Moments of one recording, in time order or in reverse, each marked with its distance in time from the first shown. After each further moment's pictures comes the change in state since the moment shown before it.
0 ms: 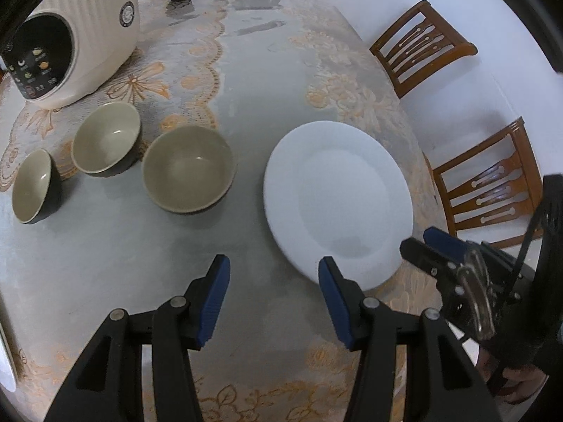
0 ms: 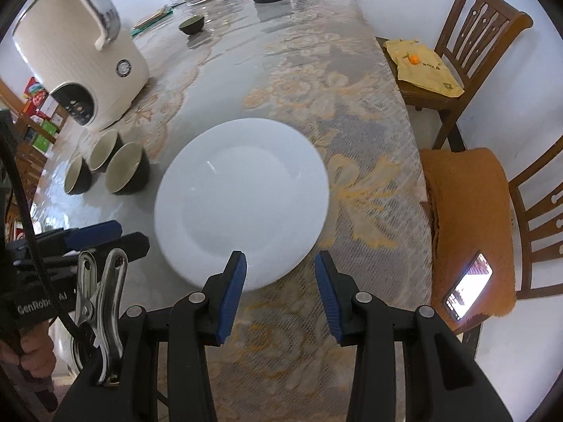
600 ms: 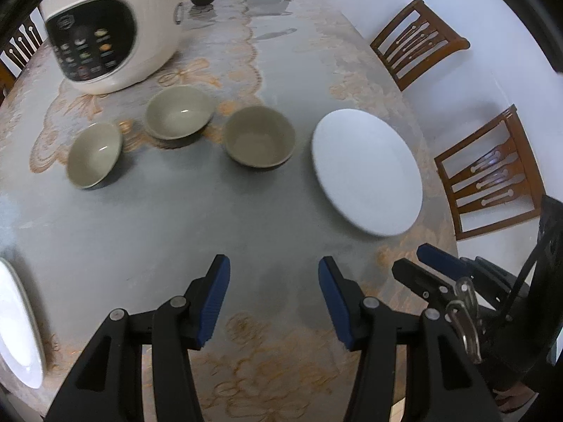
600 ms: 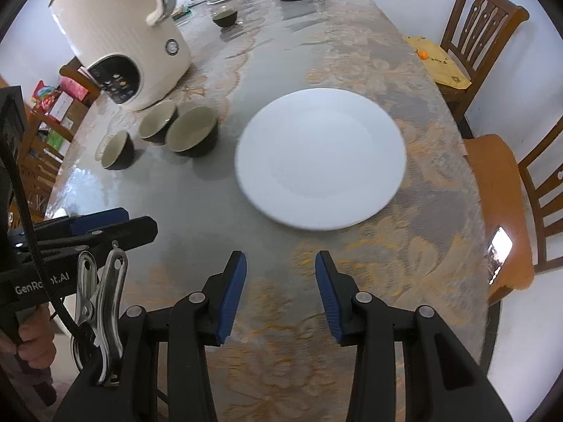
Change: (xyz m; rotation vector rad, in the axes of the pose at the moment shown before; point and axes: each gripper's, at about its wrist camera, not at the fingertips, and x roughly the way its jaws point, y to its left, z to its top) left arm -0.039 0.040 -0.031 0.039 -0.007 0.011; right arm -0.014 0.065 -0.046 0.031 -0.014 0.034
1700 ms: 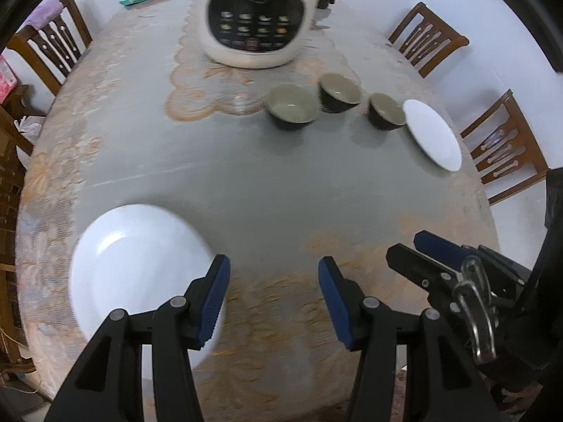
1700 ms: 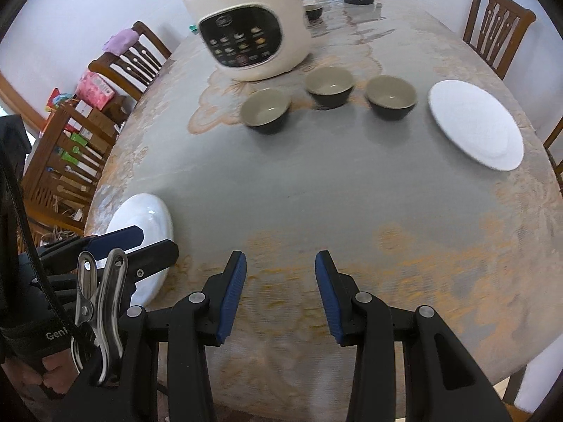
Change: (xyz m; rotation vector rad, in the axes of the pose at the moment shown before) left arm -0.081 0.161 -0.076 0.076 -0.031 0.047; right arm 0.004 0.203 -0.048 0.059 -0.060 0.052
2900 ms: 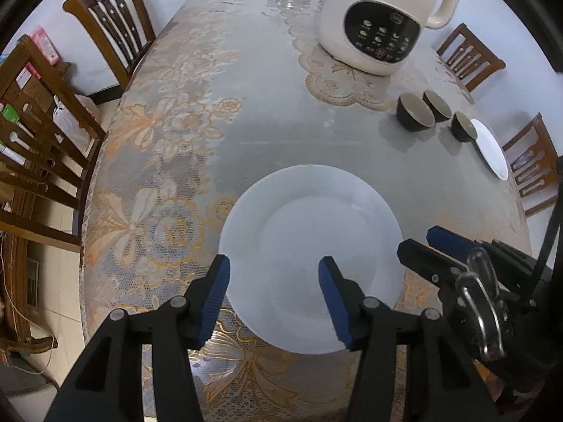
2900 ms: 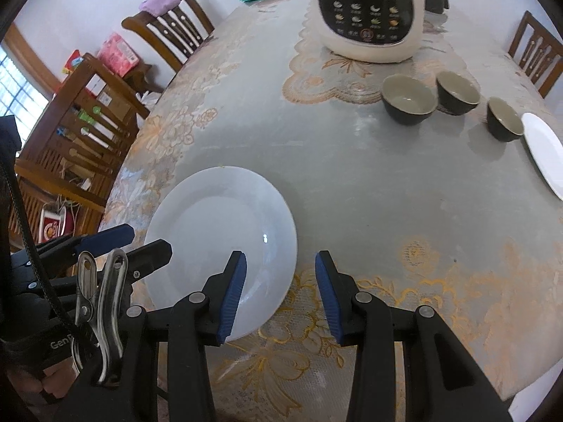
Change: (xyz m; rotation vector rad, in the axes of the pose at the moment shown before) left arm -0.027 0.141 -0.043 -0.081 -0.033 0.110; right arm 0.053 0.140 -0.010 -0.110 0.027 0.017
